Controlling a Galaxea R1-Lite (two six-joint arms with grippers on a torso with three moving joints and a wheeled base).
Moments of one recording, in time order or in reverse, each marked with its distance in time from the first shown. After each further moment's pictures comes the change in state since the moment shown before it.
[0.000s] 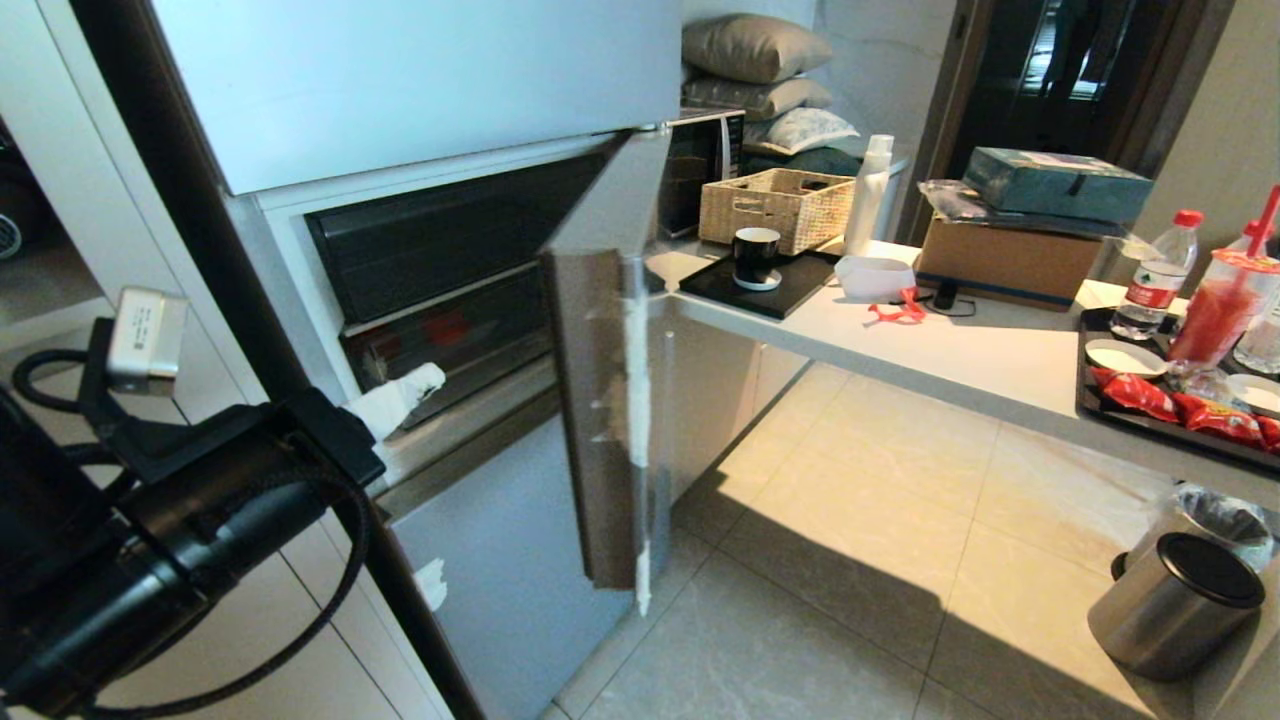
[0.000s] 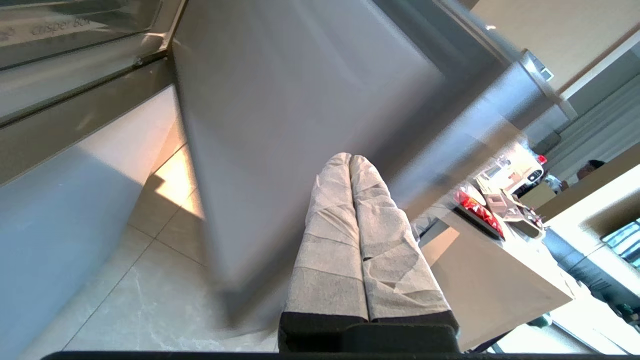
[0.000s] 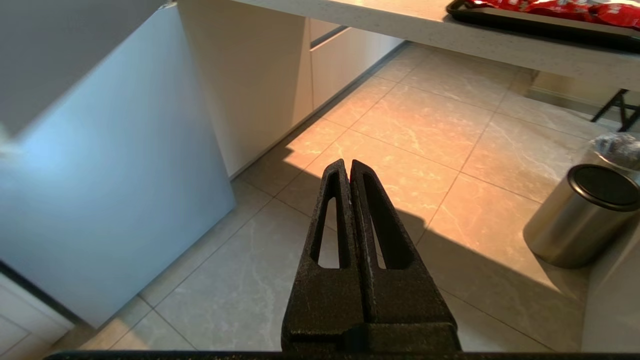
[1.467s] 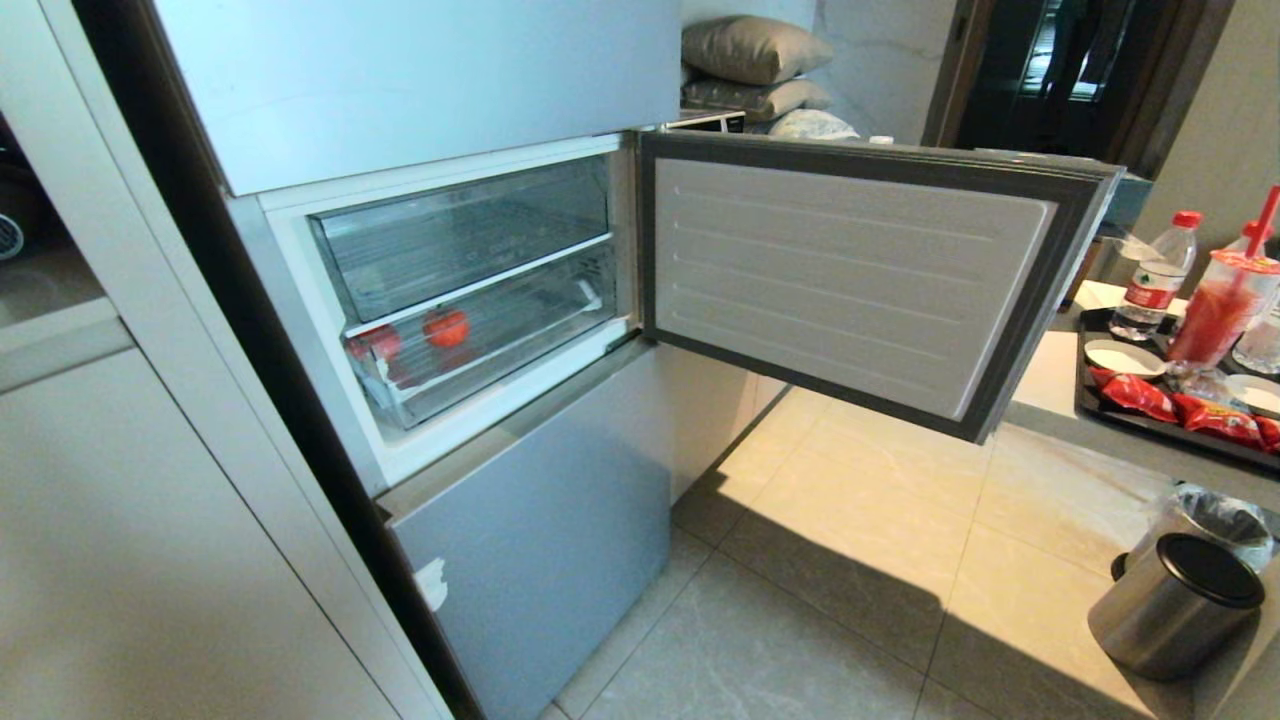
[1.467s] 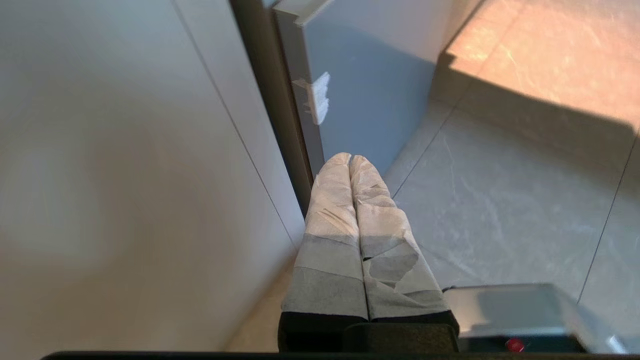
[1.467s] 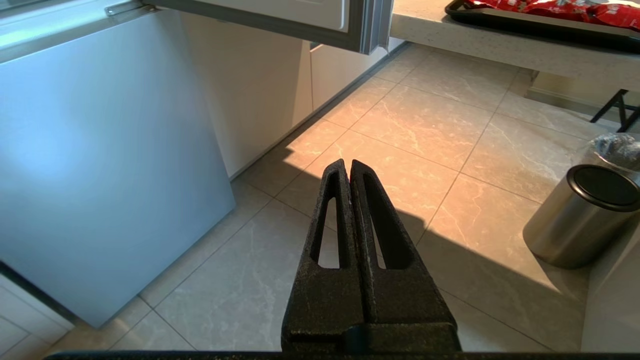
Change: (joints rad) left arm 0.506 -1.066 0.400 1.047 0.037 0.638; right arm 0.000 0.000 0.000 0.000 0.001 -0.001
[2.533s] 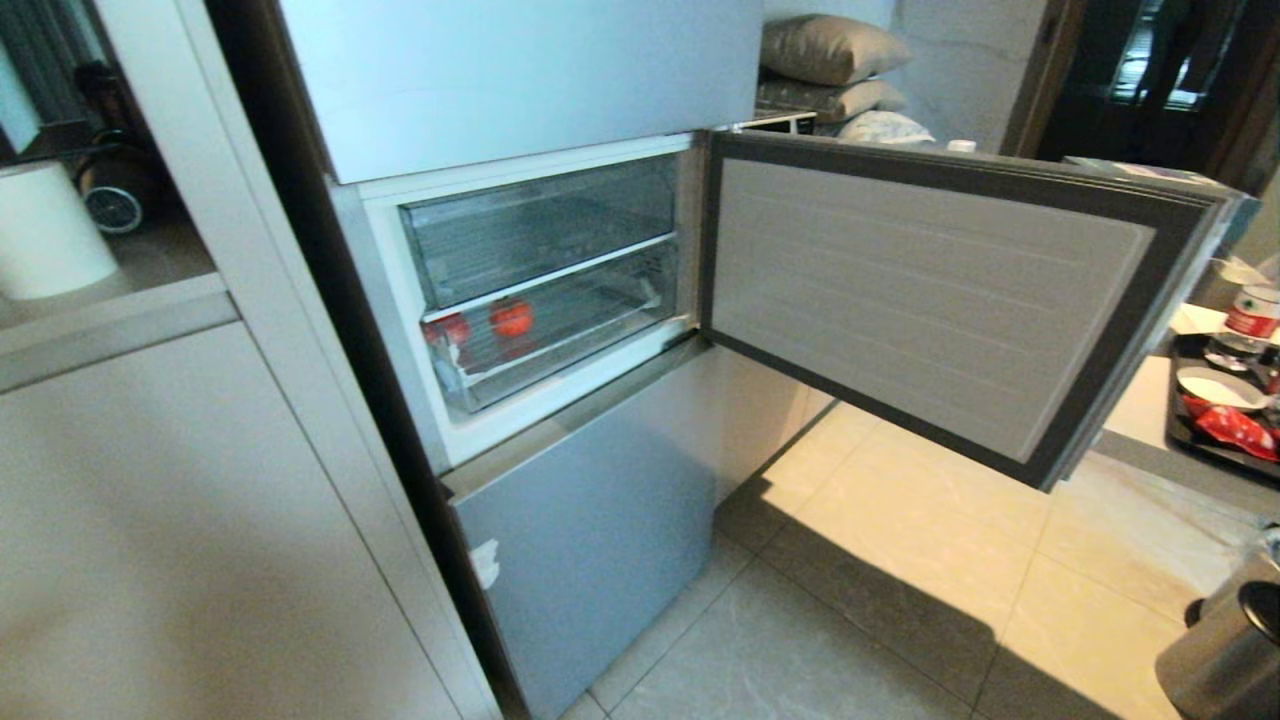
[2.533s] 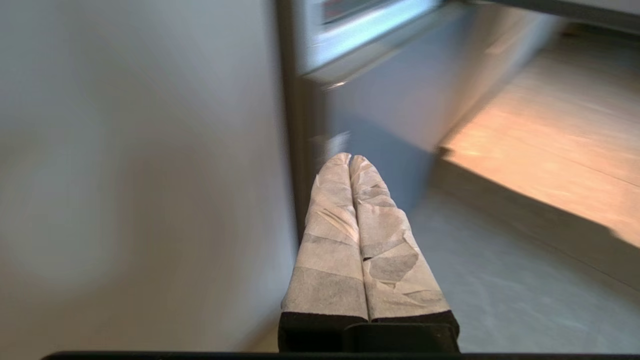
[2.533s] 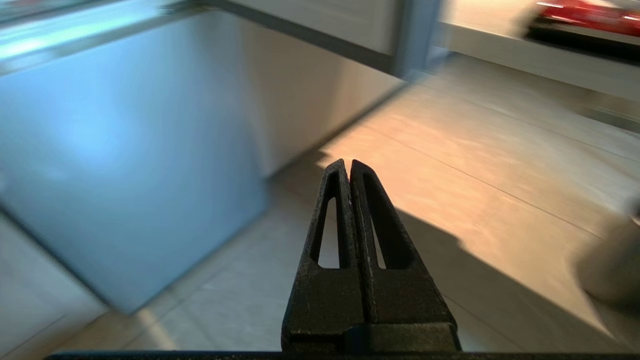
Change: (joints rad) left arm -0.079 -0.305 0.010 0.050 0.007 -0.120; right arm 0.000 0.000 0.000 0.001 -0.001 0.003
